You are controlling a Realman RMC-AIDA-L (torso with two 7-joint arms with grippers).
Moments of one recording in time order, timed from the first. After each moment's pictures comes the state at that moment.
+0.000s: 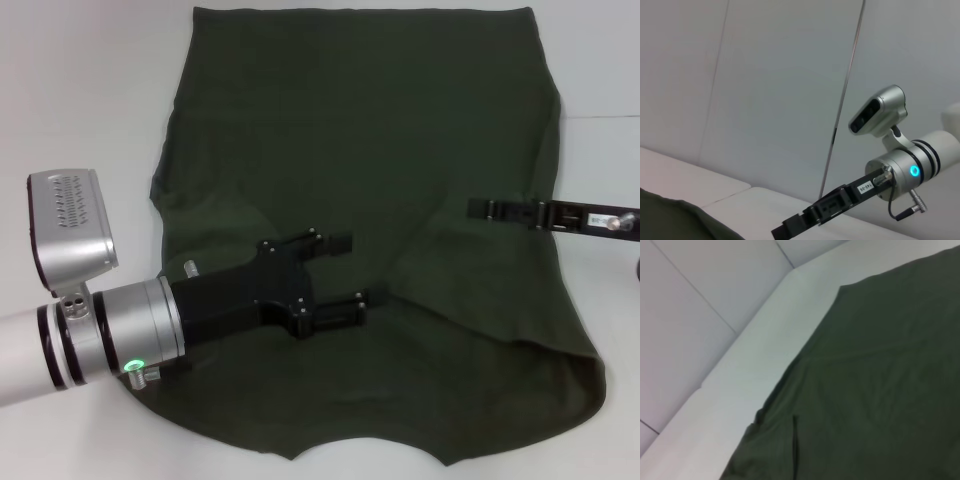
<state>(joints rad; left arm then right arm) -0.59 -2.17 0.89 0.41 1.64 1.44 -1.11 0.58 2.04 -0.62 -0.66 -2.07 -1.28 1.99</state>
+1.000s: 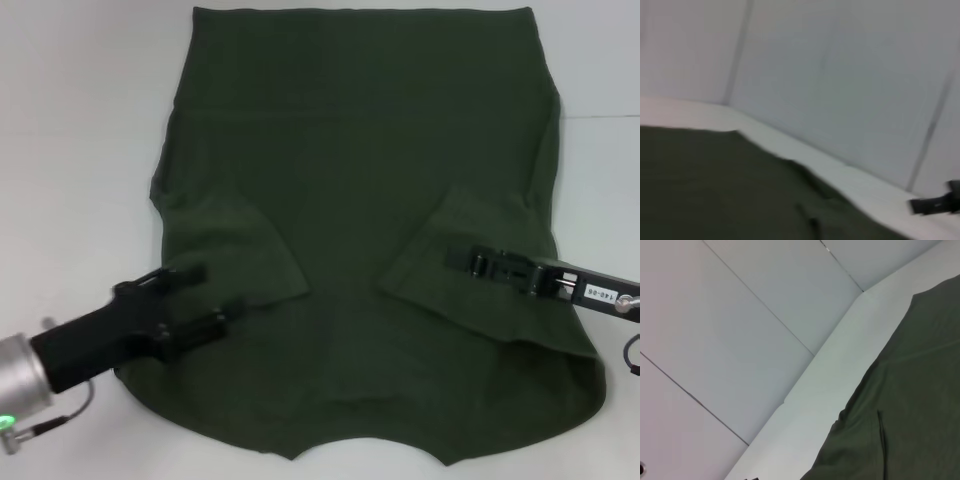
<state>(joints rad) -0.35 -2.13 0.79 0.55 1.67 1.44 -1.23 0.46 2.09 -0.61 -0.53 -1.87 -1.47 1.76</state>
